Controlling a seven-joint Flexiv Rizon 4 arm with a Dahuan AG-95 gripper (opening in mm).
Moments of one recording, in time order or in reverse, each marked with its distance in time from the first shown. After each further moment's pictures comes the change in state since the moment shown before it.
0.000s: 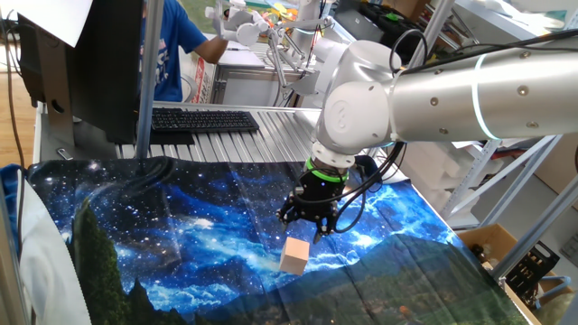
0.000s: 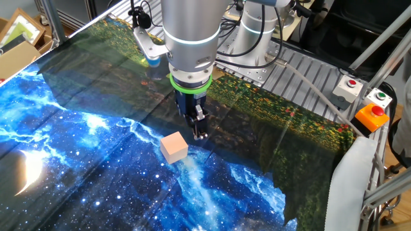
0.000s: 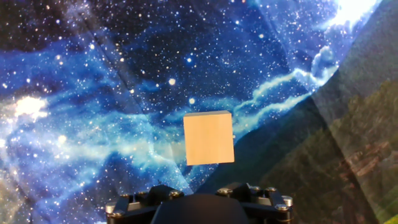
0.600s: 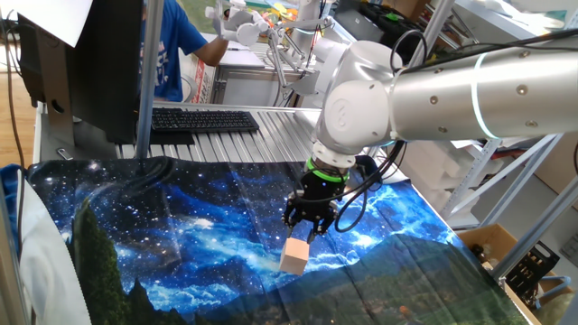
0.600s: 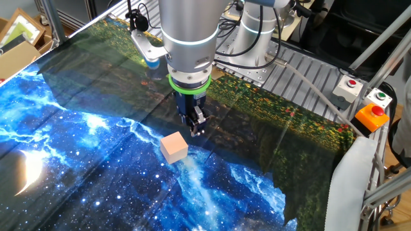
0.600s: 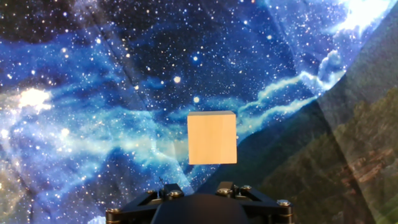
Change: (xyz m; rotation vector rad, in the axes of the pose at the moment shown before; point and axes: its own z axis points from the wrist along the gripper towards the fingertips) arm 0.000 0.000 0.000 -0.004 0.009 -0.020
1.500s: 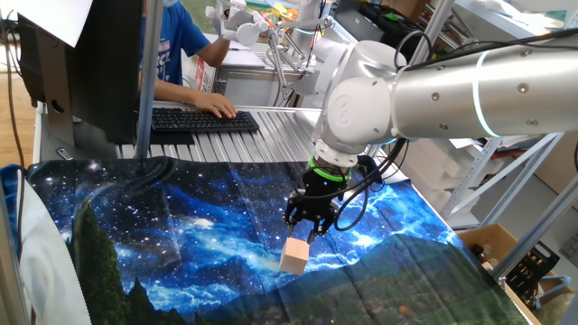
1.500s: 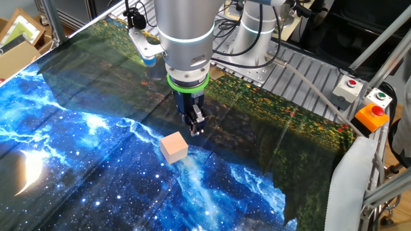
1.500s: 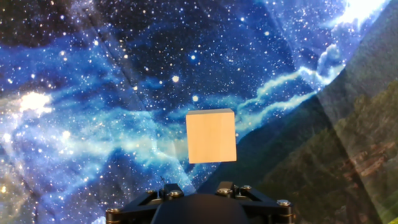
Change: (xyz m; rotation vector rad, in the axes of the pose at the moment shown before) arm 0.000 0.000 0.000 -0.010 0.005 0.047
